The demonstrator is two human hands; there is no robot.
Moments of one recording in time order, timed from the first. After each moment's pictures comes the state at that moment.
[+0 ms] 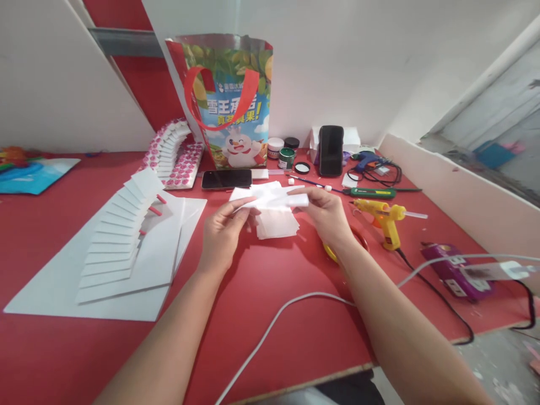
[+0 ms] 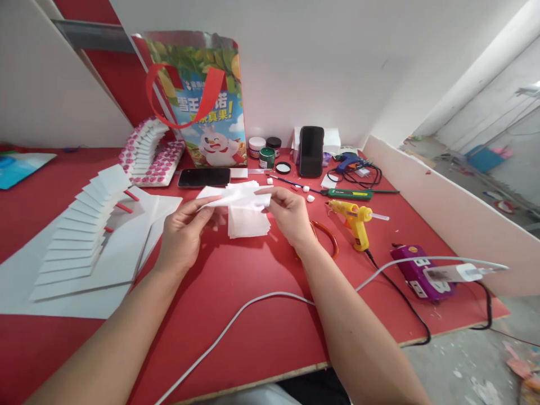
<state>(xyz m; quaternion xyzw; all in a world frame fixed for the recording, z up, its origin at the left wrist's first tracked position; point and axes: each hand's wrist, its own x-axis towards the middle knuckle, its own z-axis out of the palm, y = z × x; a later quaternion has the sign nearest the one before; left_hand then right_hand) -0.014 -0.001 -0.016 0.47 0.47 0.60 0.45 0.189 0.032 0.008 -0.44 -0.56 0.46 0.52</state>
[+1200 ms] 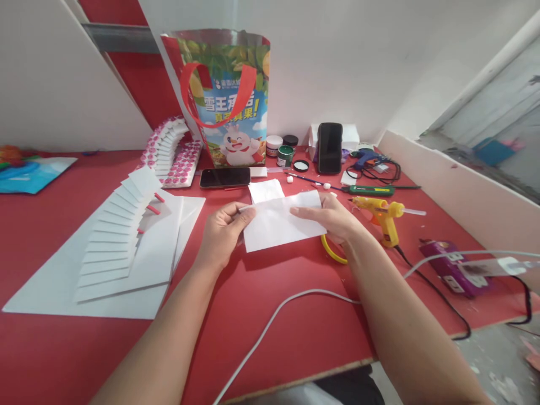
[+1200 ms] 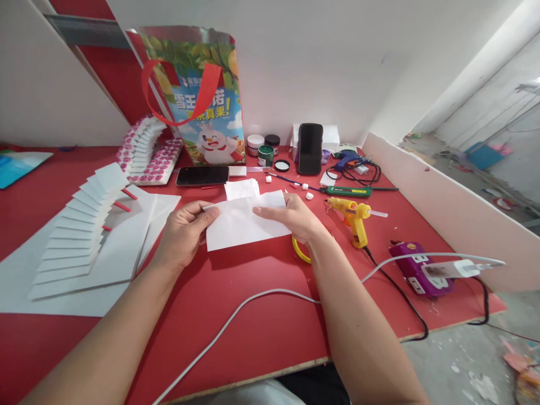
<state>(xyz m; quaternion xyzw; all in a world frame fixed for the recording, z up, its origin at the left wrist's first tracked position) -0.018 0.000 -0.015 0.40 0.48 0.54 0.56 0.209 0.031 0.018 -0.47 -0.48 0.64 0.37</state>
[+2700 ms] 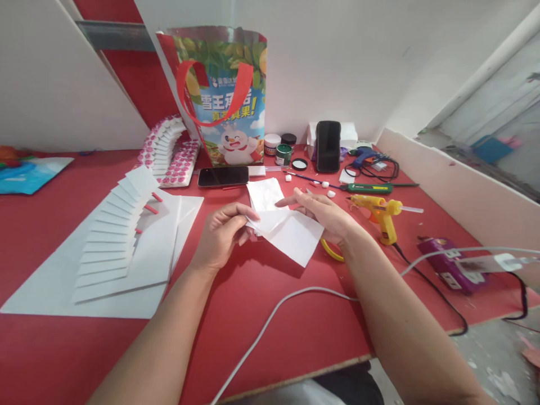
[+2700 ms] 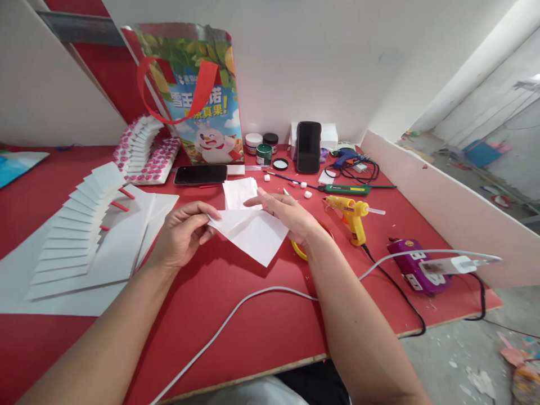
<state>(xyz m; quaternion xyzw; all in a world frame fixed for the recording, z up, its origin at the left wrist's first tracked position) -0.023 -0.004 -0.011 0.47 0.37 0.54 0.59 0.202 0.030 0.021 -0.48 -0.45 0.68 0.32</state>
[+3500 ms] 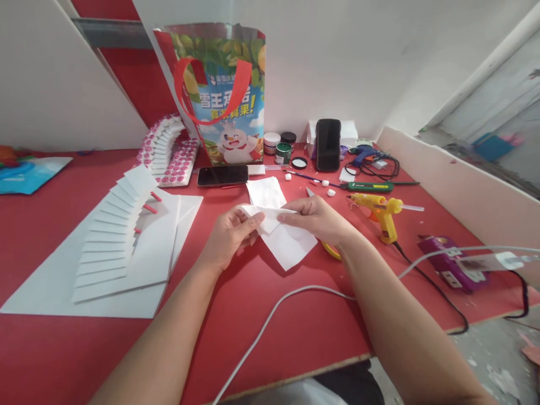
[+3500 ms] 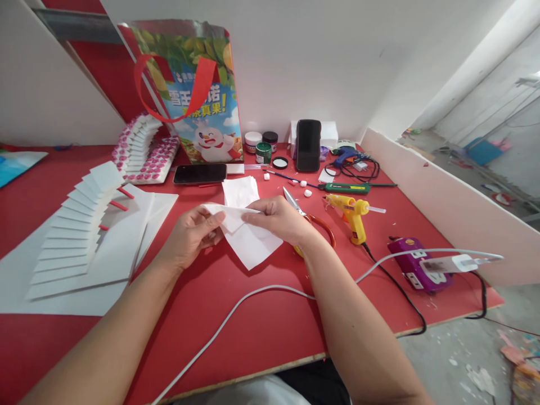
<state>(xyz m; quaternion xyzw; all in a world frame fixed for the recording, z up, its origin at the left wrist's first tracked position) -0.015 -0.004 -0.011 0.45 0.45 0.46 0.62 0.198 0.020 0.022 -0.45 -0.60 0.60 0.26</state>
